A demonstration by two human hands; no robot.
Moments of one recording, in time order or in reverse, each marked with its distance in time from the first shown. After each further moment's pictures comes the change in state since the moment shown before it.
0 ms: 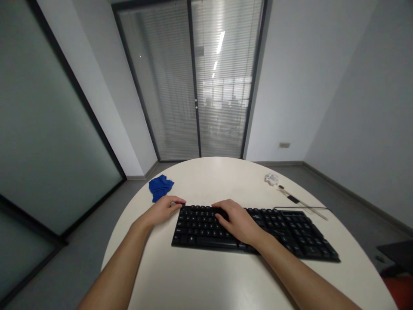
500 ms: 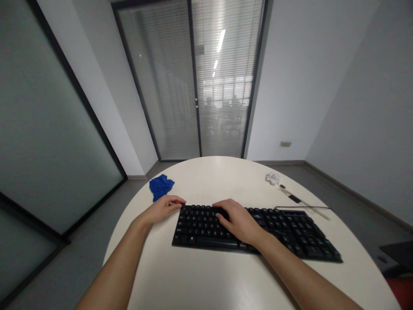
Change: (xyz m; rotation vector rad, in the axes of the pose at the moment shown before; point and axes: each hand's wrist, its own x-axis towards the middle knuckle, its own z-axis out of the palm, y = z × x) left_hand -0.002 -0.003 -0.005 -0.096 -0.052 -0.017; right_hand 0.000 0.001 0.001 0.006 0.003 -0.011
